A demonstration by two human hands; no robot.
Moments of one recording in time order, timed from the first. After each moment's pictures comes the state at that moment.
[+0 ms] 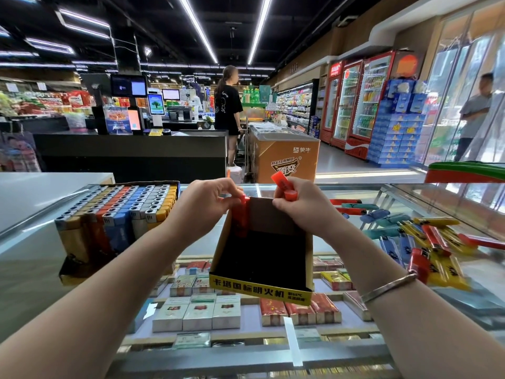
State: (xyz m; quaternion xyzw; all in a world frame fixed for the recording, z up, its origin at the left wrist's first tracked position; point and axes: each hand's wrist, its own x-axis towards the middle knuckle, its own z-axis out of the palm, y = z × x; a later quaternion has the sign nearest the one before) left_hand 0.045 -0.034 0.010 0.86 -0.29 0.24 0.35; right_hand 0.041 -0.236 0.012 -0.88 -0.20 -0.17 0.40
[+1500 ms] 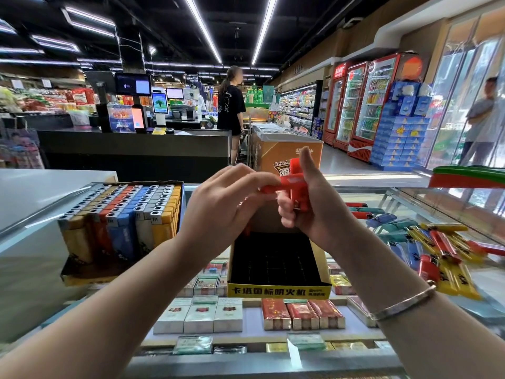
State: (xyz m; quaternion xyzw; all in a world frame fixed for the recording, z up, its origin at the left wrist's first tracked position) left_hand 0.014 -0.054 0.019 0.72 -0.42 0.48 0.27; right_hand 0.025 -0.222 0.025 -0.57 -0.16 0.04 0.81
